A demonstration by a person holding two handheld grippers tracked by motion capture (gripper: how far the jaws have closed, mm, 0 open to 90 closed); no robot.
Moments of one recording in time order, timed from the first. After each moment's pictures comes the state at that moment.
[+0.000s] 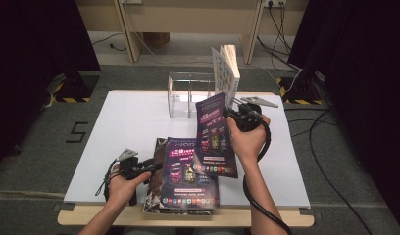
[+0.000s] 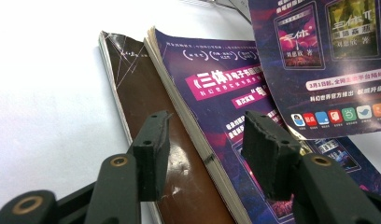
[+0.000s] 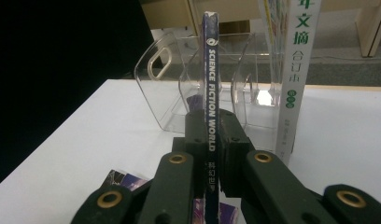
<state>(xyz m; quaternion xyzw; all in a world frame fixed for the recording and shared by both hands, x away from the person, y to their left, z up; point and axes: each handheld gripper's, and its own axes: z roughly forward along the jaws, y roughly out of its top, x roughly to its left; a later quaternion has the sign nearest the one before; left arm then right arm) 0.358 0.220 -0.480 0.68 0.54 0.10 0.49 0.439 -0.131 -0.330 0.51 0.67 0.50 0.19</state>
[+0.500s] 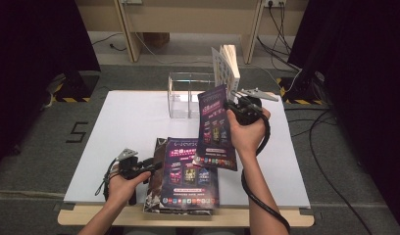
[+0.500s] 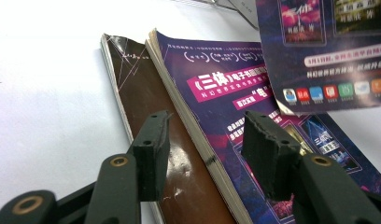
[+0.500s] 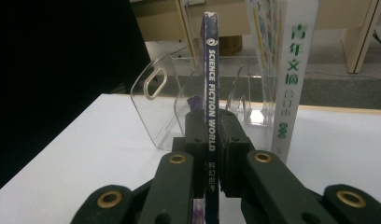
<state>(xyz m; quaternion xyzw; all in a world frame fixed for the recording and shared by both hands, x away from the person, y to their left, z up) 0.358 0.221 -0.479 0.68 0.54 0.10 0.49 0.447 -0.127 -0.314 0.51 0.66 0.50 0.22</state>
